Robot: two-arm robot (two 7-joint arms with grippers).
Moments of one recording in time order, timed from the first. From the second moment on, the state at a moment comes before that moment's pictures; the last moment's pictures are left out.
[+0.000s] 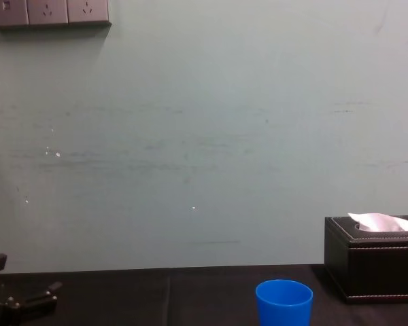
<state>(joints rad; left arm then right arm) -0.20 0.60 0.45 -1.41 -0.25 -0.12 0.03 -0.16 0.81 -0.21 -1.70 0.42 -0.07 0.61</state>
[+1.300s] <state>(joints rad) -0.20 0.60 0.45 -1.41 -0.25 -0.12 0.03 -0.09 0.73 -0.28 -1.66 0.42 -0.03 0.58</state>
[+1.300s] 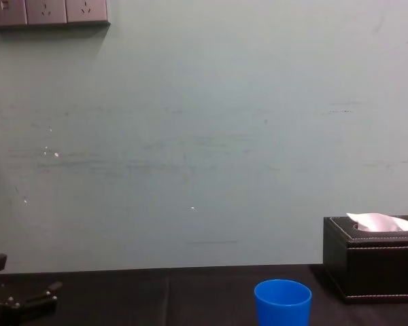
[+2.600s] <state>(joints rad) -0.20 0.60 0.45 -1.41 -0.25 -0.12 0.03 0.02 0.66 -0.36 -1.60 0.40 0.02 0.55</state>
